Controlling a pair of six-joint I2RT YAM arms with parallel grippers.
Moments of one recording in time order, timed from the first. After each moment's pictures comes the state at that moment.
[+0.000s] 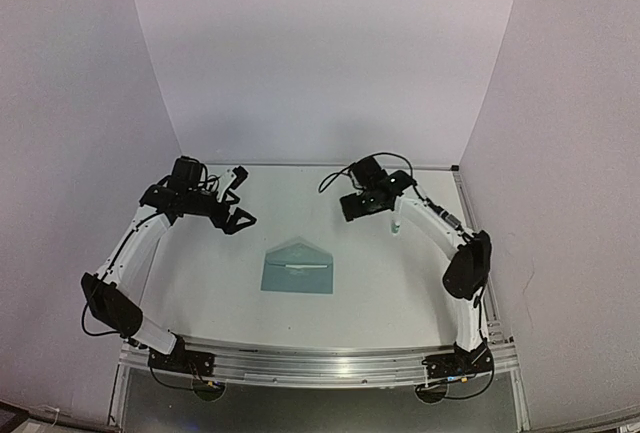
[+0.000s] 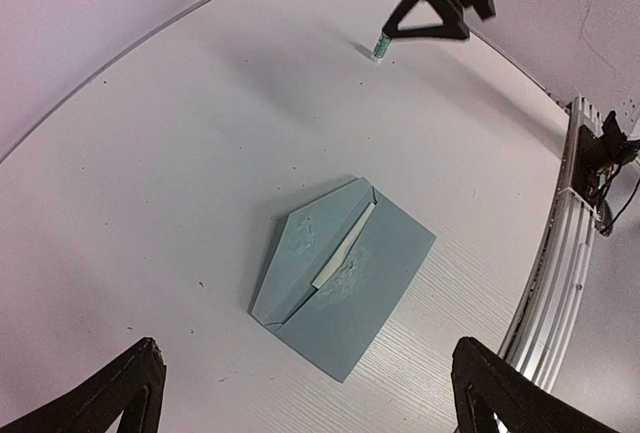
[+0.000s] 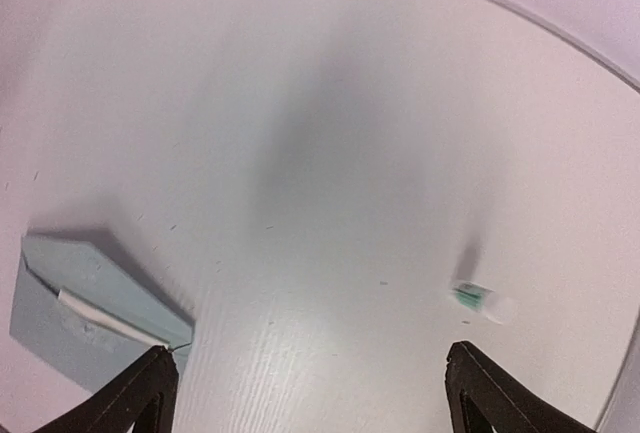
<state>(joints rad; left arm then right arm) -0.34 1.49 1.53 -0.87 0.60 0.33 0.61 2.10 2.08 -1.01 0.14 0.24</state>
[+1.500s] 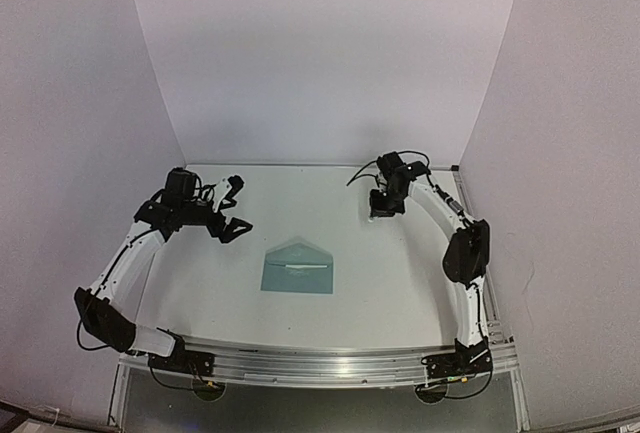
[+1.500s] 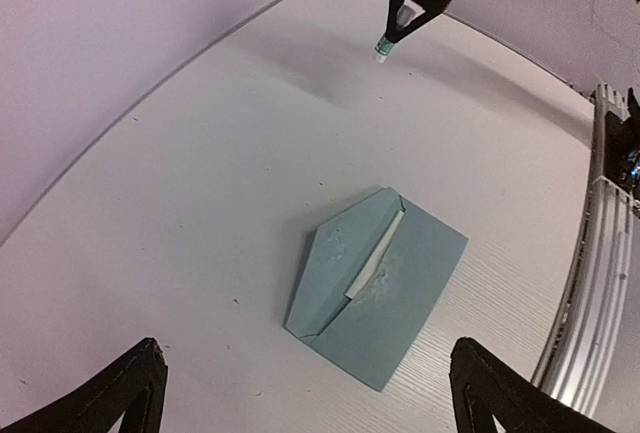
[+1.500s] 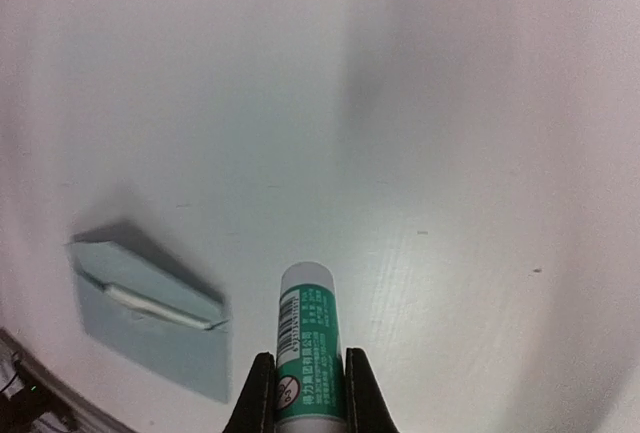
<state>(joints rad) -0.35 1.35 1.33 -0.70 0.56 0.39 0.44 2.22 2.15 -1.15 -0.15 0.41</state>
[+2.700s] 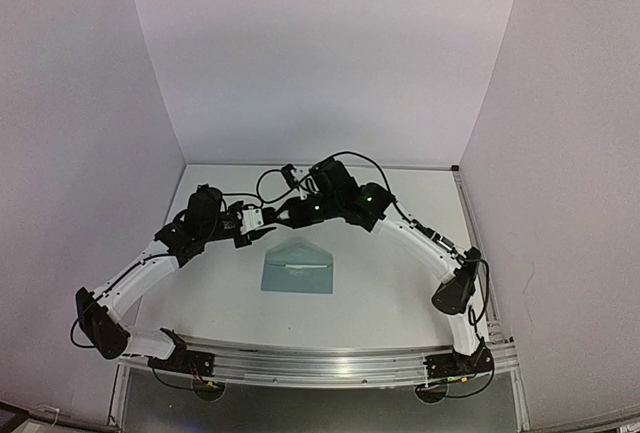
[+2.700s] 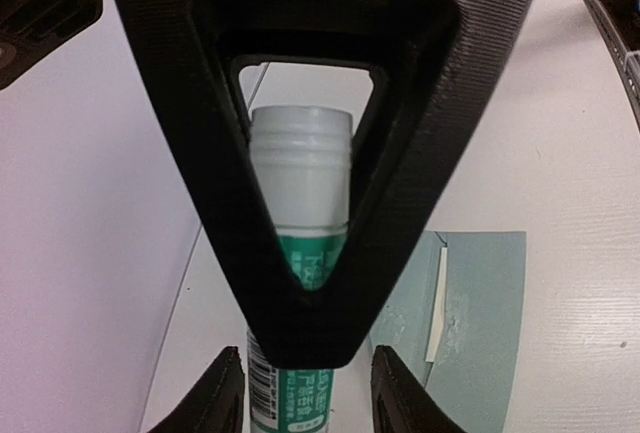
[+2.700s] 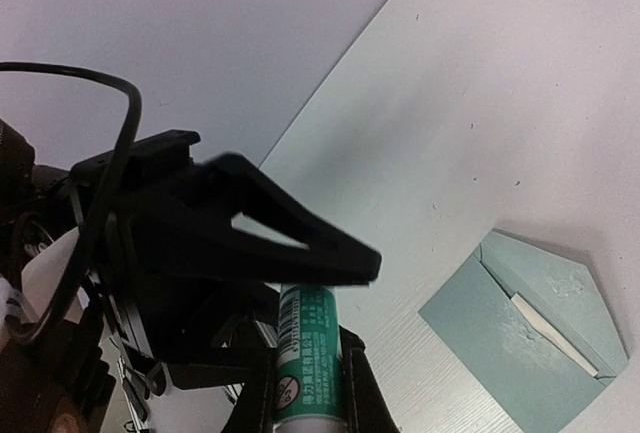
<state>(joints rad) -0.61 1.30 1.16 -0.32 0.40 0.79 0.92 2.12 2.31 -0.78 -0.38 0.56</state>
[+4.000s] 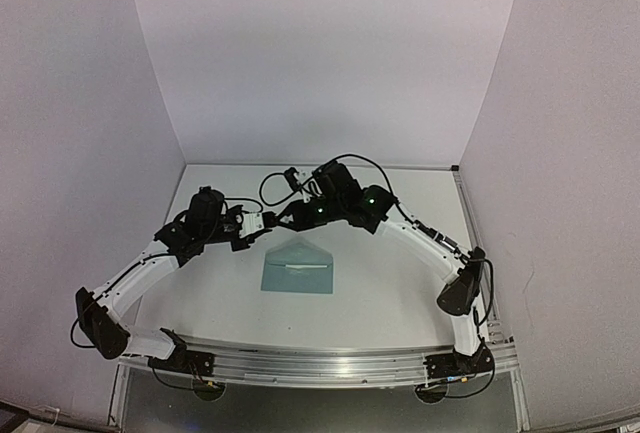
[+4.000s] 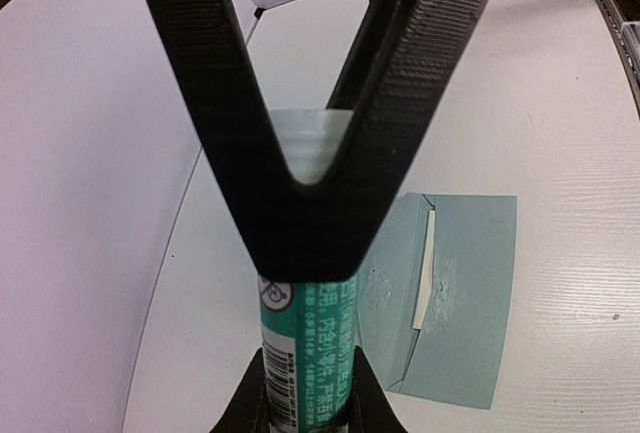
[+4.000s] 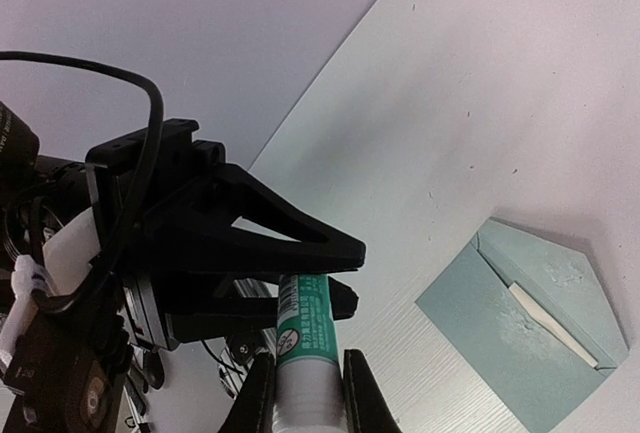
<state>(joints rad) -0.61 1.30 1.17 -0.42 0.36 0.81 0.91 2.07 2.22 -0.74 -0.40 0.55</state>
